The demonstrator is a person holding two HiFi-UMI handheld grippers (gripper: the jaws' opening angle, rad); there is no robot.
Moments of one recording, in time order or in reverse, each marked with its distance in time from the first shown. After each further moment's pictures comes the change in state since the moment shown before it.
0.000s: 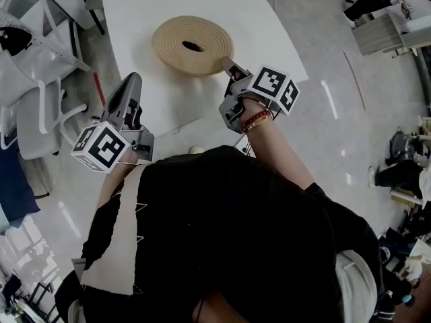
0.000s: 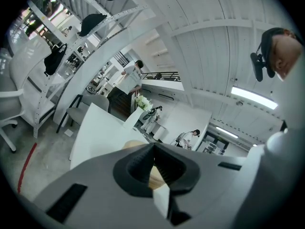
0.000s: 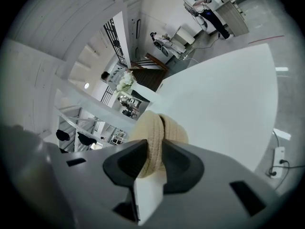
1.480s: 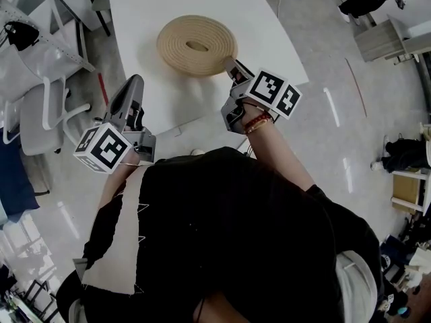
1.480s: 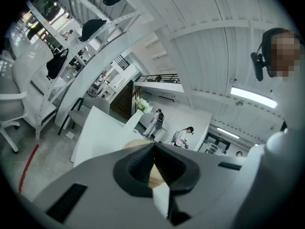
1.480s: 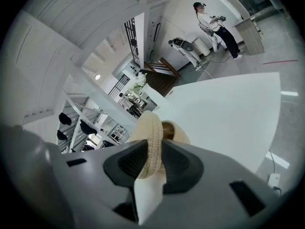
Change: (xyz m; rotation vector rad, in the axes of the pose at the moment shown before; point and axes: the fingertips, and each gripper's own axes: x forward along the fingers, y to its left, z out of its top) left arm -0.010 -0.002 0.003 0.006 -0.028 0.014; right arm -0.005 0.021 0.011 -0.196 -0.052 0.015
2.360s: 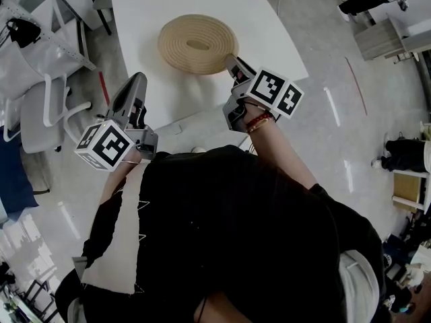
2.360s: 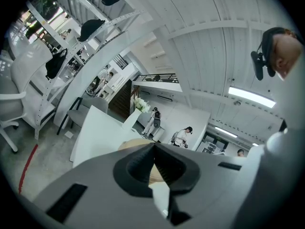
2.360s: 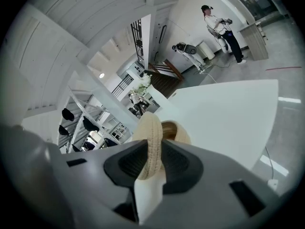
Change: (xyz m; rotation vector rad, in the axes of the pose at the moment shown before) left arm -0.010 -0.013 -0.005 0.005 0.007 -0.020; right arm -0.017 0.009 -0.002 -0.058 -0.018 0.016
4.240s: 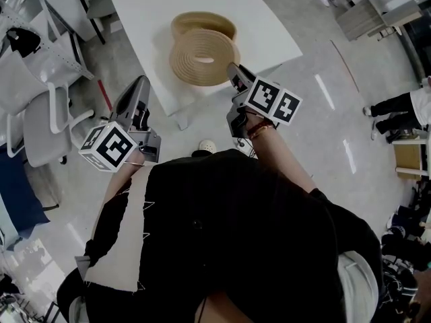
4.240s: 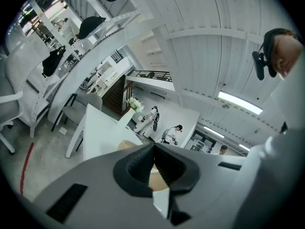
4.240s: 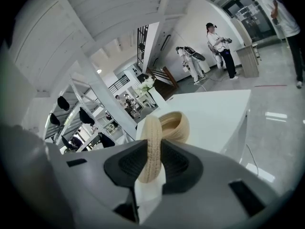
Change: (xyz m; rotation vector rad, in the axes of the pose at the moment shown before) left arm -0.071 -0.007 0.022 -0.021 0.060 -0.115; right arm -0.069 0.047 -0.057 -0.079 -0.071 -0.141
